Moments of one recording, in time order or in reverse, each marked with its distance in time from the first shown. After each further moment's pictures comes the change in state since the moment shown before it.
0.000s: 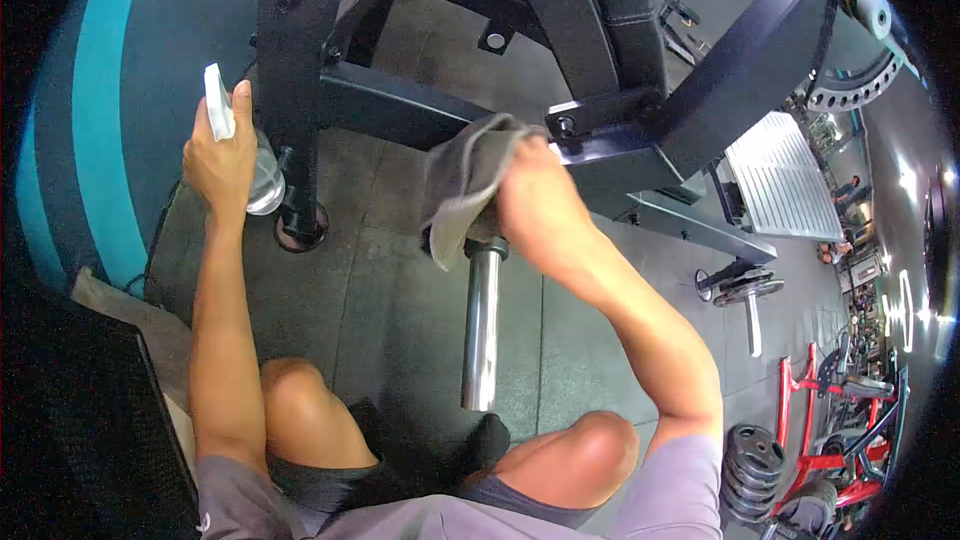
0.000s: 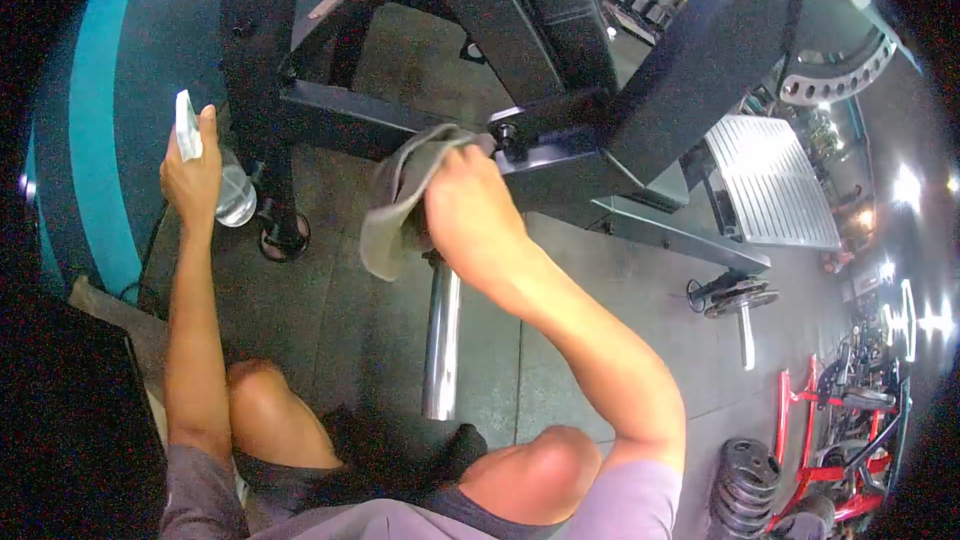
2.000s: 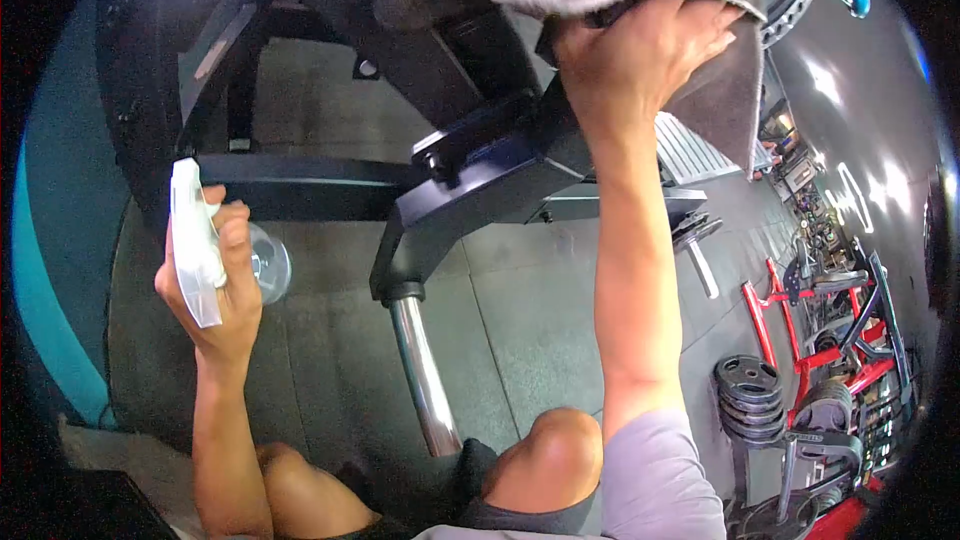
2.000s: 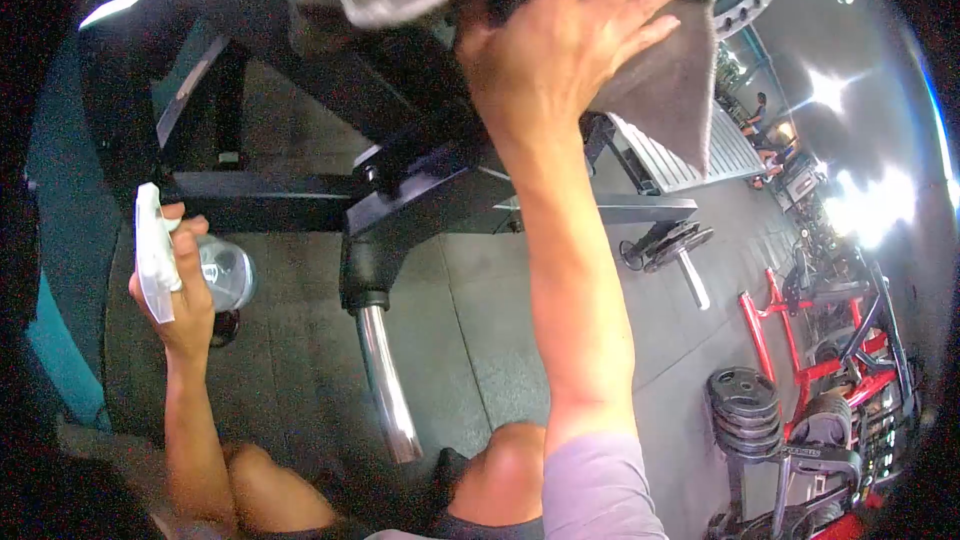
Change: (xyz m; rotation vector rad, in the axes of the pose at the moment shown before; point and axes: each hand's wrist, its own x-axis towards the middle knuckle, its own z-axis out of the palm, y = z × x) left_hand -0.063 0.106 -0.014 -0.721 -0.373 0.288; right_hand 0.028 0.100 -0.135 -0.675 1.004 0.324
